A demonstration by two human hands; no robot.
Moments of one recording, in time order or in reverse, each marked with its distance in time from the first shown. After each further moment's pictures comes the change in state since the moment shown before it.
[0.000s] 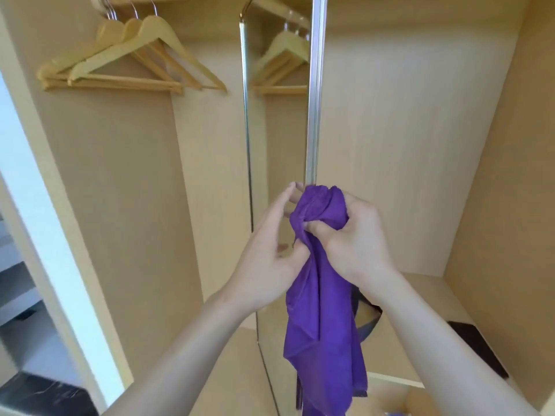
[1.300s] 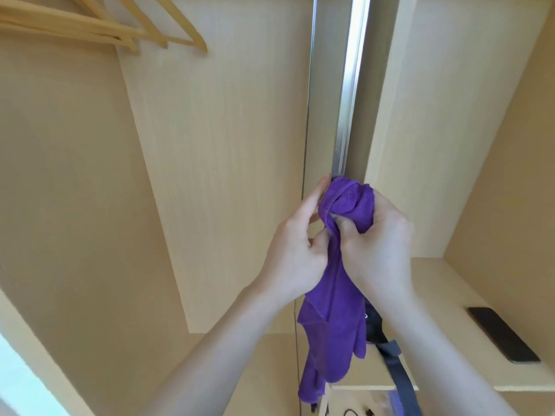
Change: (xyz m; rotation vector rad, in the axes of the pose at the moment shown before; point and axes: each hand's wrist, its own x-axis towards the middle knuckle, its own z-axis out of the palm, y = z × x) left_hand 0.108 -0.129 -0.068 -0.100 -0.148 -0.014; right_hand 0.080 0.060 0.137 -0.387 0.413 0.085
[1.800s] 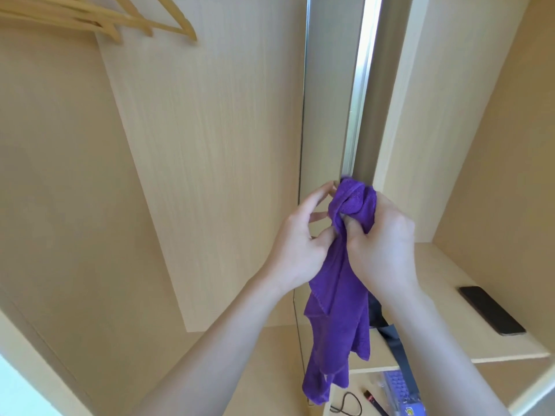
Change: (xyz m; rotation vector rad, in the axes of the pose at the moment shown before) left_hand 0.004 -0.020 -0.013 -0.136 -0.100 -0.048; right_hand -0.014 0.004 0.013 -0.175 -0.019 0.023
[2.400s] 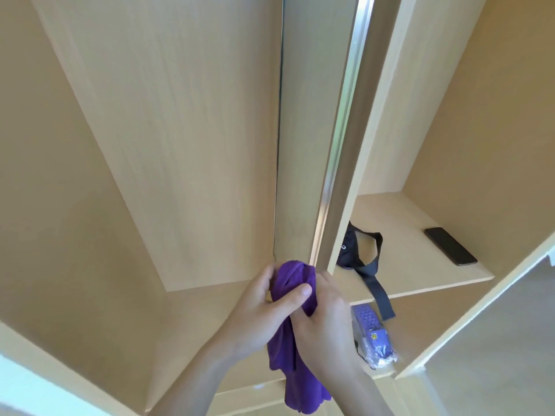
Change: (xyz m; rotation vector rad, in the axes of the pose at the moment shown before) left_hand -0.139 -0.085 -0.015 -0.311 -0.211 -0.450; right_hand -0.182 0.018 0.048 0.066 -0.237 0.293
